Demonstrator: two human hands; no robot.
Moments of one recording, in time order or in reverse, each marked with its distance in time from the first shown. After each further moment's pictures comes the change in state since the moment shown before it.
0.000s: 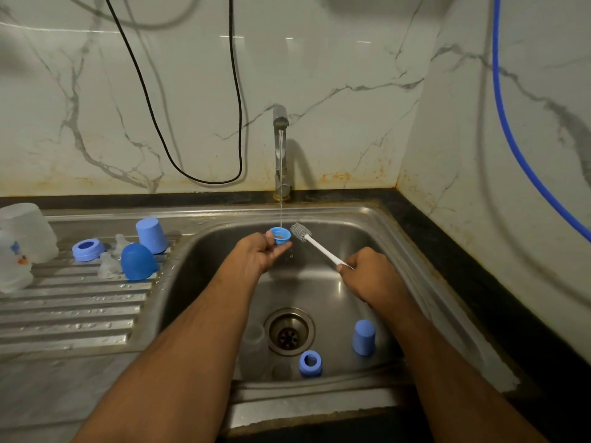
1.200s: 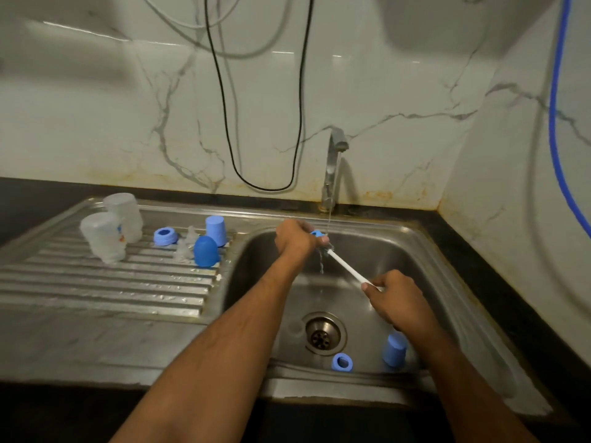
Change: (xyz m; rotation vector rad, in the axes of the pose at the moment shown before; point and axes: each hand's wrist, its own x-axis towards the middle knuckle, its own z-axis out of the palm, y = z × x) left_hand -0.052 0.023 -0.010 0.909 0.157 0.610; right_hand -0.038 -0.024 0.000 0.024 -0.020 -0.041
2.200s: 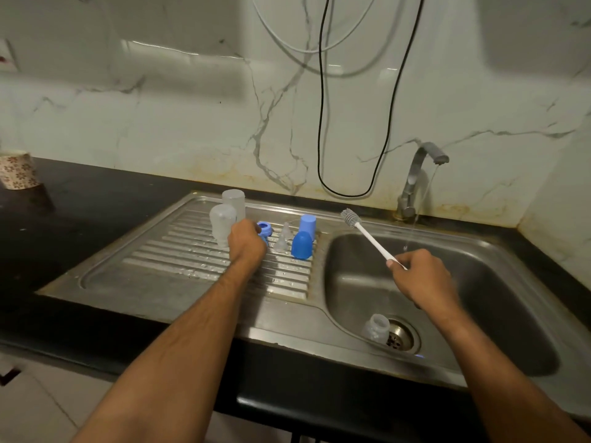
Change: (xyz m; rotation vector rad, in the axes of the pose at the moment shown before) left_hand 0.003 -0.102 -0.253 0.336 0.392 0.027; right_hand -0.056 -0.132 0.025 0.058 0.058 -0.162
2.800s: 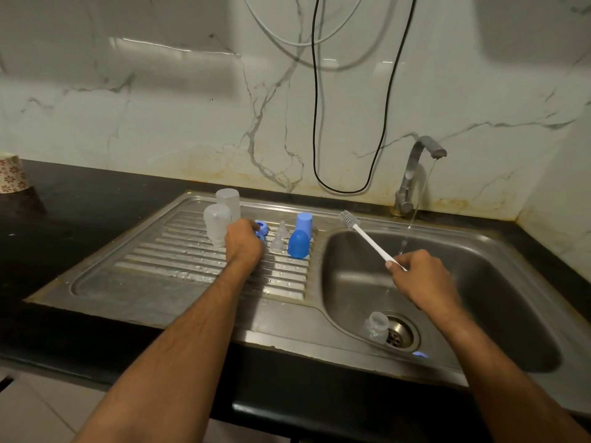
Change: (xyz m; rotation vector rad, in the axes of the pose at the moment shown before) left_hand 0.002 0.001 0.003 -0.012 -0.036 0.026; right_hand 0.005 0.008 0.006 -0.018 -0.012 0.009
